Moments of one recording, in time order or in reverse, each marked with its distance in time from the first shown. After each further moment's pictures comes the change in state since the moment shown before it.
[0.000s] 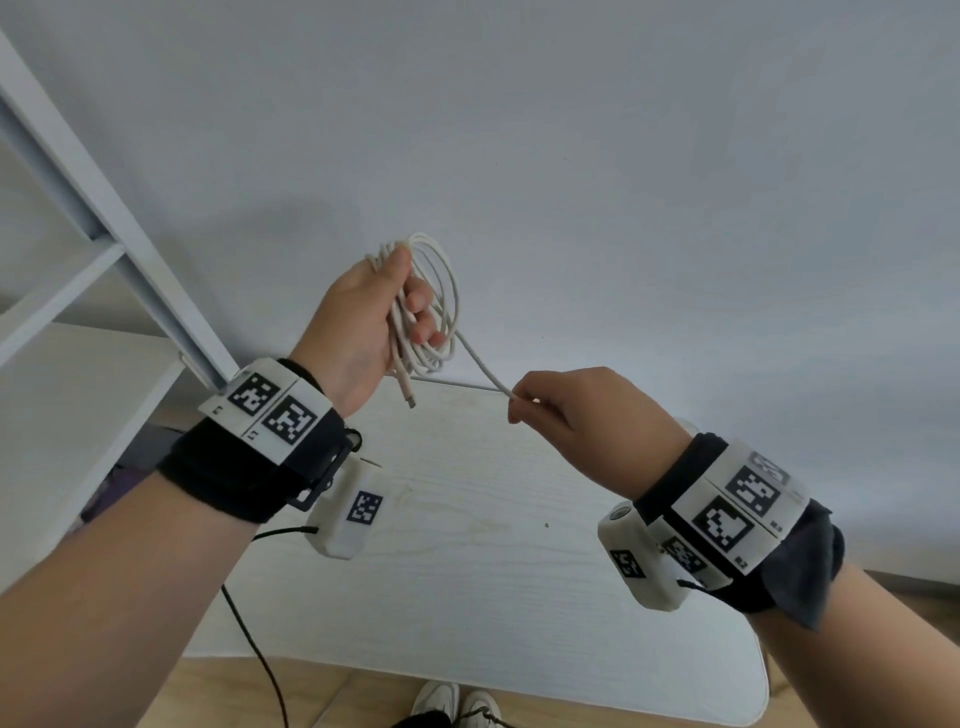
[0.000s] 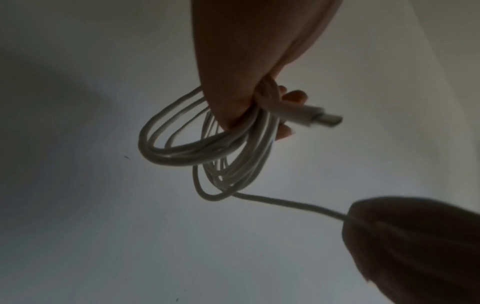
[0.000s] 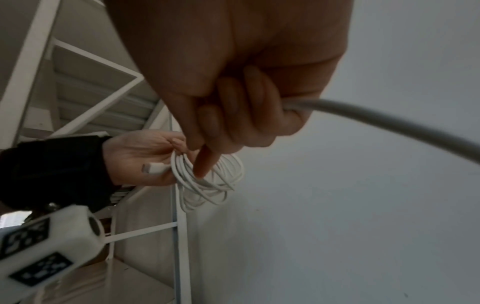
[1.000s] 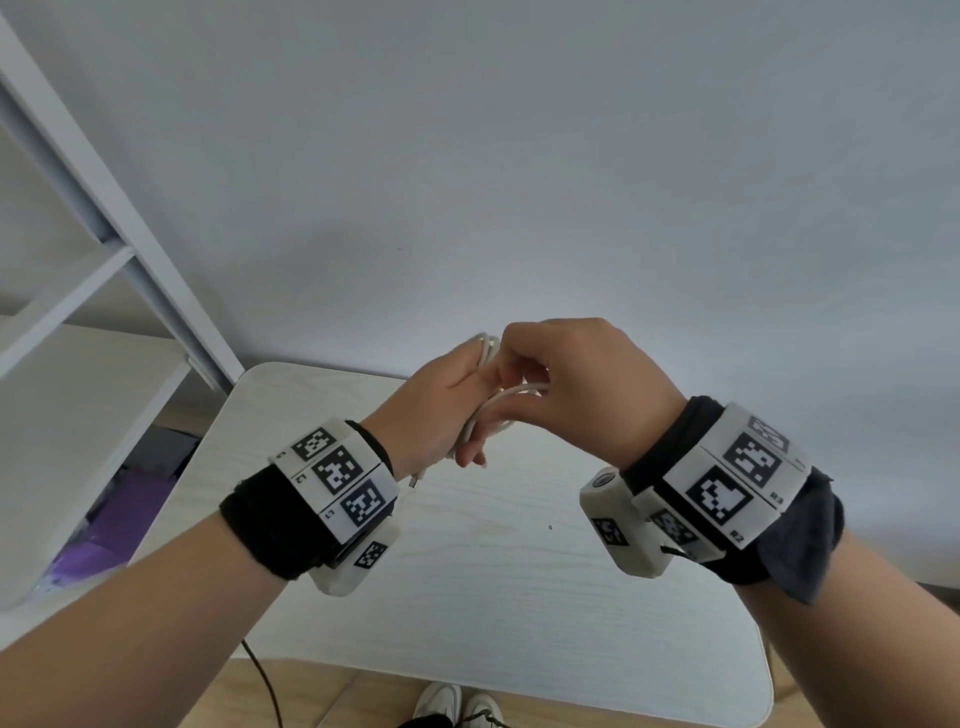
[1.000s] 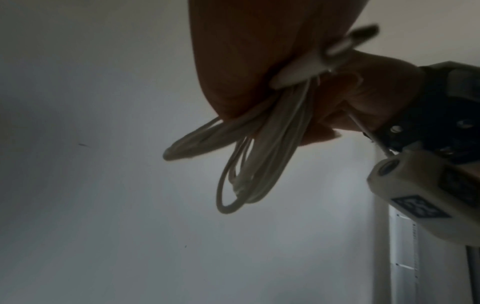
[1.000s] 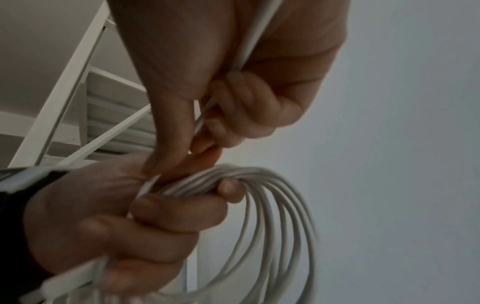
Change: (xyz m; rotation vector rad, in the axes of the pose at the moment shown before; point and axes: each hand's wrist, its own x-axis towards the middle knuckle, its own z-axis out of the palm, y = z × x) left_hand -0.034 -0.033 0.025 0.597 -0.253 -0.047; right_hand 0.015 -0.030 -0.021 0.009 0.079 -0.102
